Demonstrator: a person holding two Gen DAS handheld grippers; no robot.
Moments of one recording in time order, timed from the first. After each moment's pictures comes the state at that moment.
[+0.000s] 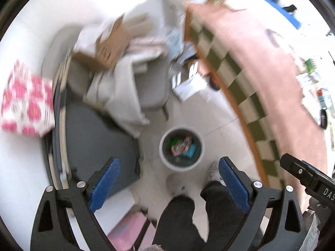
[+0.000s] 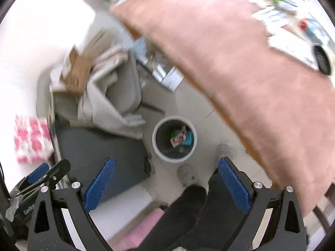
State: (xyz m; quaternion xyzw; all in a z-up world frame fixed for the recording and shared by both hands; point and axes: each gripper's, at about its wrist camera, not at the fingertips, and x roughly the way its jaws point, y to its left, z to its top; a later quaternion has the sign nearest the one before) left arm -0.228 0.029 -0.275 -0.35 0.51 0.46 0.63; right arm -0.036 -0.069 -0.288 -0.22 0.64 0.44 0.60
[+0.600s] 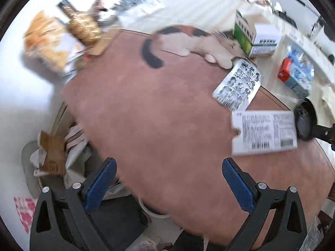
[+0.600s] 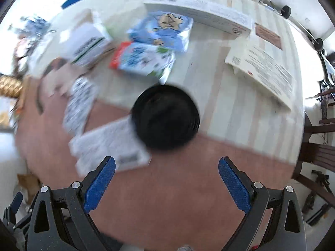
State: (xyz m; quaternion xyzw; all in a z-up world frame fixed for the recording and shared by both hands) left arm 0.142 0.055 -0.318 -0.14 0.62 0.37 0.68; right arm 0.340 -0.123 -0.333 -0.11 0.68 0.19 0.70
